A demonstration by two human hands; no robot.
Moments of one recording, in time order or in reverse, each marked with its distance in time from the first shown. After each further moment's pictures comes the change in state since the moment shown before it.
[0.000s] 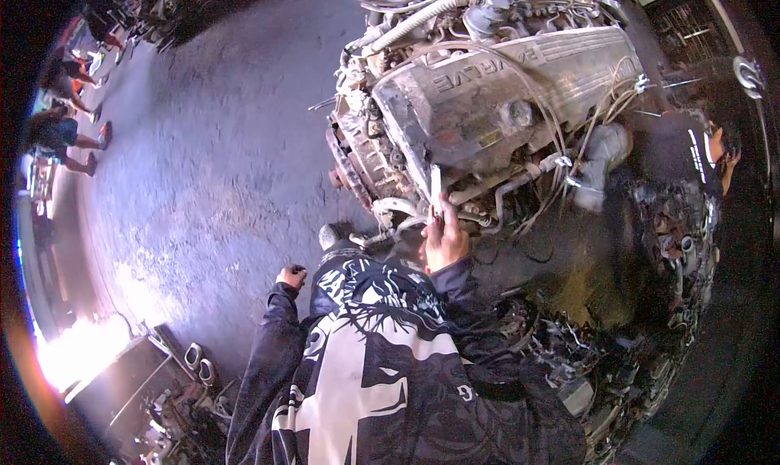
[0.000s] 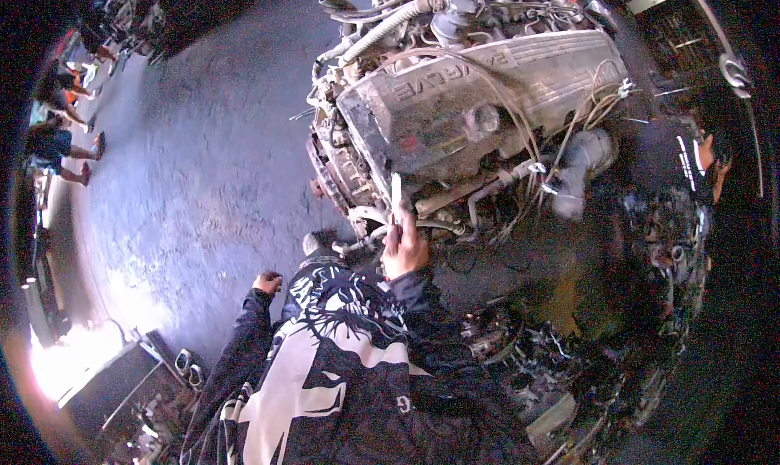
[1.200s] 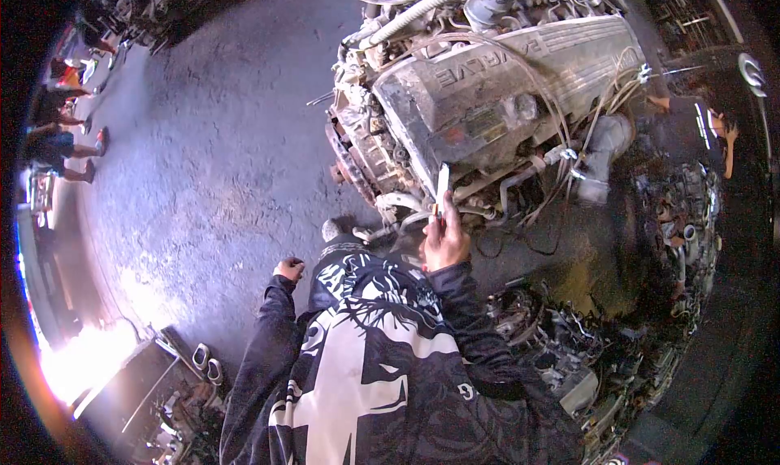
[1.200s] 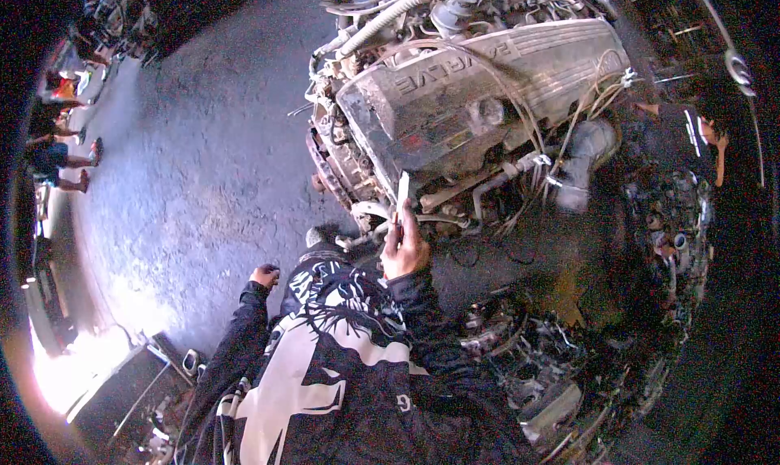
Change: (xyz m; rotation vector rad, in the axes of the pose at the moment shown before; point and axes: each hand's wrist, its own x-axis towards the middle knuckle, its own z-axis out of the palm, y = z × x) left_hand 0.003 0.021 -0.031 0.101 0.009 -0.030; right_hand -0.004 0.018 0.023 -0.156 0.207 -0.230
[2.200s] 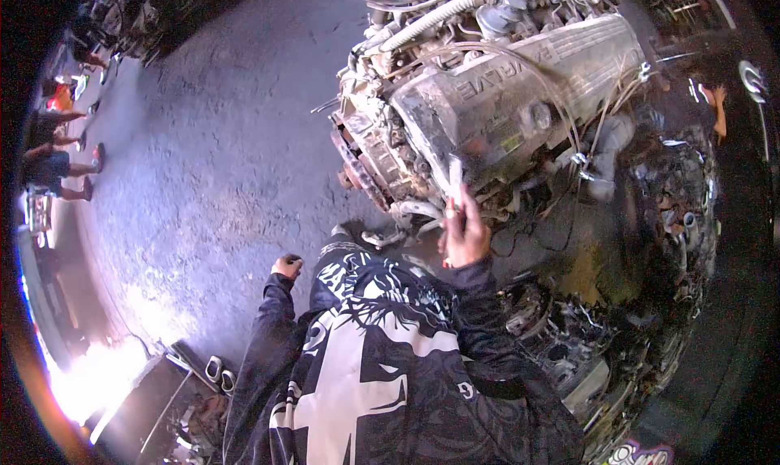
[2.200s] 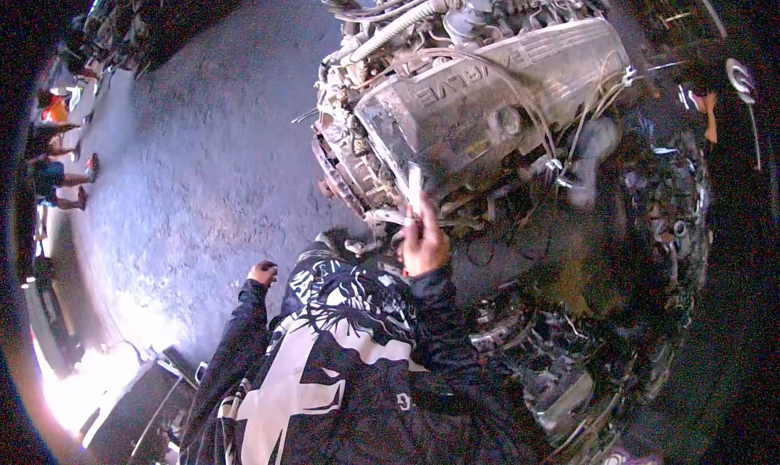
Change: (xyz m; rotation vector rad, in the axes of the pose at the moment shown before) left_hand 0.036 0.014 -0.068 -0.013 -0.001 0.109; right_hand 0.032 -0.061 -0.002 0.273 -0.168 0.354
